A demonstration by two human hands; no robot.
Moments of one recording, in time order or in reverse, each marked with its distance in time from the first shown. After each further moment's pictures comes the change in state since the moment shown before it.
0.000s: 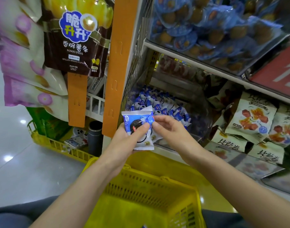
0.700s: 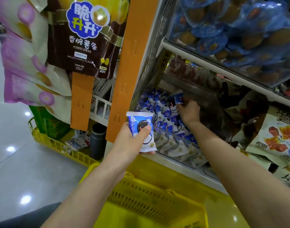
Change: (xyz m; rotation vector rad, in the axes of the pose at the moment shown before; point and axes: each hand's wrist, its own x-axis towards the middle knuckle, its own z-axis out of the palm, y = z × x) left_hand 0.027 0.011 -0.008 -0.054 0.111 -0.041; right_hand 0.165 0.054 -0.046 -0.452 0.552 0.068
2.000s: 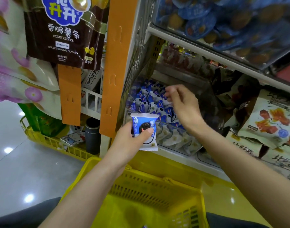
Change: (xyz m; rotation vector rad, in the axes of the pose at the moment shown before) left_hand 0.005 -0.024 0.005 0.222 -0.052 0.044; right_hand -0.075 -0.030 -0.041 0.261 -0.101 -0.291
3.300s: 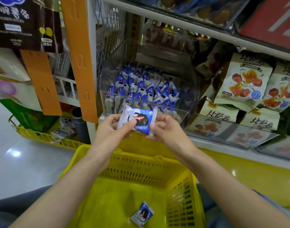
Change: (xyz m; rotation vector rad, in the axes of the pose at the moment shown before) left_hand -0.014 -0.030 0.023 -0.012 0.102 -0.007; right_hand -0.117 0.017 -0.016 0.620 -0.233 0.601
